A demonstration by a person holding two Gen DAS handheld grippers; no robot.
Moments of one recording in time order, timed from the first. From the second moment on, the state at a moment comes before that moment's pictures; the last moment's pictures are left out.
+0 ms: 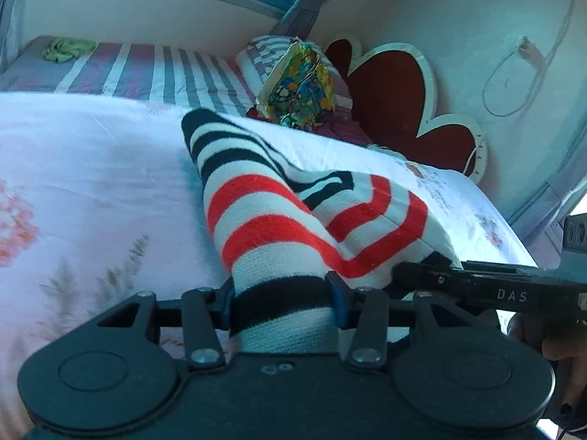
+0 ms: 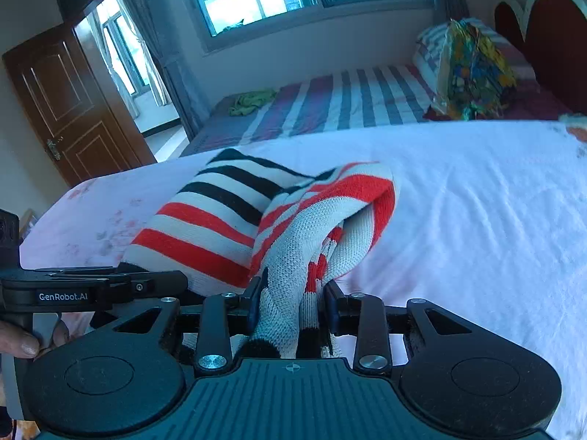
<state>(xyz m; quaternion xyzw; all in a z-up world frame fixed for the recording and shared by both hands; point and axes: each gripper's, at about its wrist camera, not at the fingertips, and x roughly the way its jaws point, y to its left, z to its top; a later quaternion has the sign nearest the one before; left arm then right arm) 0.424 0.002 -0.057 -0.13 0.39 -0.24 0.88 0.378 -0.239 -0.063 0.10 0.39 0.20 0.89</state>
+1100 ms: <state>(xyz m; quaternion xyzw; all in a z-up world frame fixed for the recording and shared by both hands) 0.369 0.302 -0.085 -0.18 0.38 -0.15 0.89 0.391 0.091 -0.141 0.19 0.44 0.27 0.83</state>
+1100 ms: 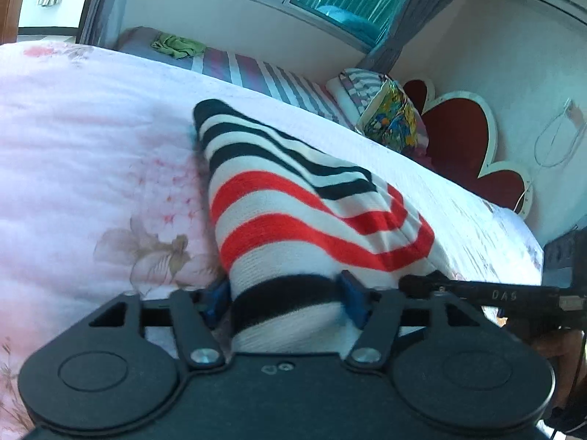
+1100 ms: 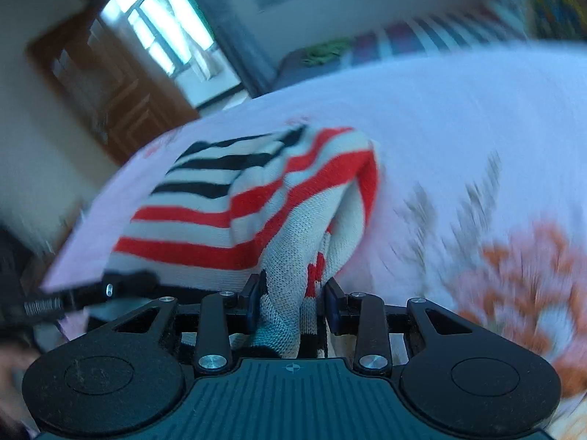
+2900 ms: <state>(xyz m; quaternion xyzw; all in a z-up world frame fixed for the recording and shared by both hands) 0.302 0.289 -0.079 -0.06 0.33 -0.09 0.94 0.312 0.116 -0.128 -0.06 0.36 0.25 0.90</state>
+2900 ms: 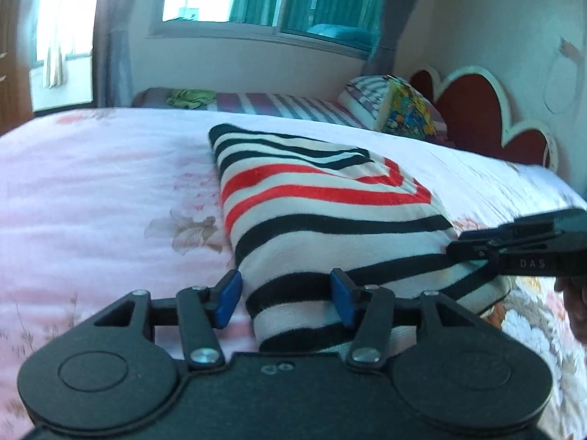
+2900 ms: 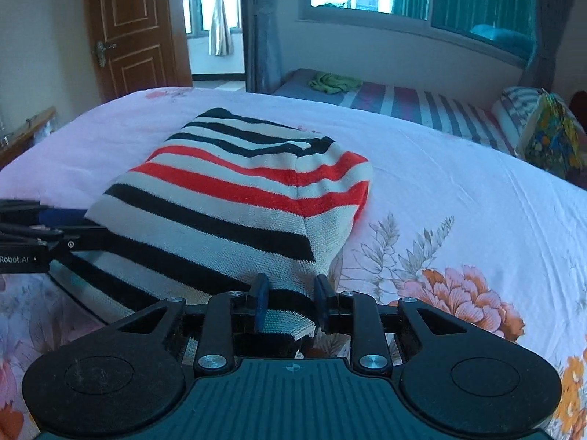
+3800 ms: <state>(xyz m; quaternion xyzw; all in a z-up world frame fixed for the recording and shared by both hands) 0.023 0.175 0.069 -0.02 0.26 -0.01 0.97 0.003 0.008 0.022 0.02 0.29 0.14 0.94</state>
